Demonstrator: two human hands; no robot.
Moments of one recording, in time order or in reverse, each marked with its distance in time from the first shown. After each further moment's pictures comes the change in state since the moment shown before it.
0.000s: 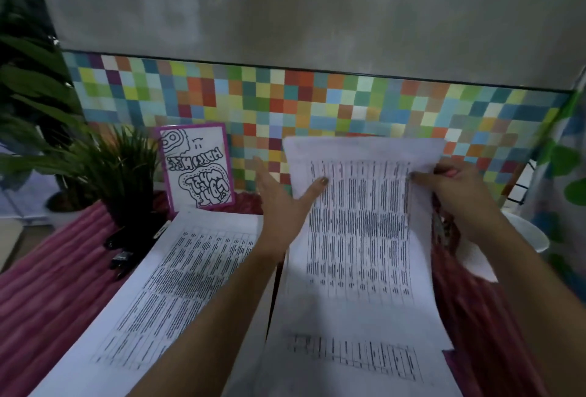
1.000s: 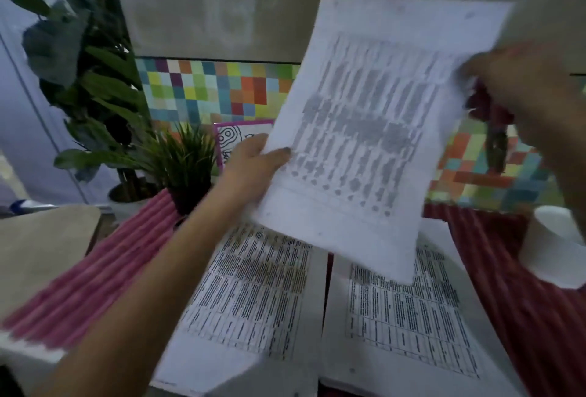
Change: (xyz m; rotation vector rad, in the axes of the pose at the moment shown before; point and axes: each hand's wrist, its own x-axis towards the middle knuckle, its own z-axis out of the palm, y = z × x) left_hand -0.015 0.092 -0.142 0.085 -0.074 -0.075; right_hand 0.029 -0.129 0.038 -0.143 0.069 -0.023
